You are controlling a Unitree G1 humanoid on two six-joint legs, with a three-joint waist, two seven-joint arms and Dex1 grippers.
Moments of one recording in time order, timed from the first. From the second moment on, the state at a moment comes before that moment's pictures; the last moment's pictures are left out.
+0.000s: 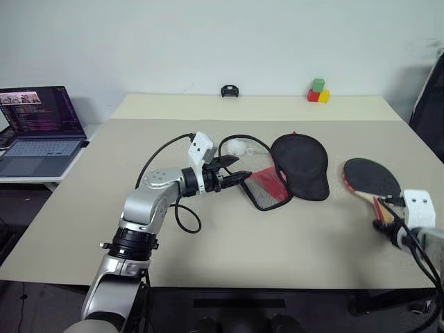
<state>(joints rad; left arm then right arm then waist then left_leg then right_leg) -0.71 0.39 -0.08 0.09 -0.38 0.54 -0.87 -0.15 -0.57 -0.51 -0.45 0.34 1.45 0.23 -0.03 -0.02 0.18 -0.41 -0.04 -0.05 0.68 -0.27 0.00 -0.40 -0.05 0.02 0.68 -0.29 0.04</state>
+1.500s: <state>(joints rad) -0.71 0.56 -0.17 -0.03 -0.39 0.42 -1.30 -0.31 -0.70 -0.36 -0.09 0.32 1.26 0.33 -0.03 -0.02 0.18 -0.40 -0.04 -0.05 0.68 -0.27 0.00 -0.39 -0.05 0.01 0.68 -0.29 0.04</state>
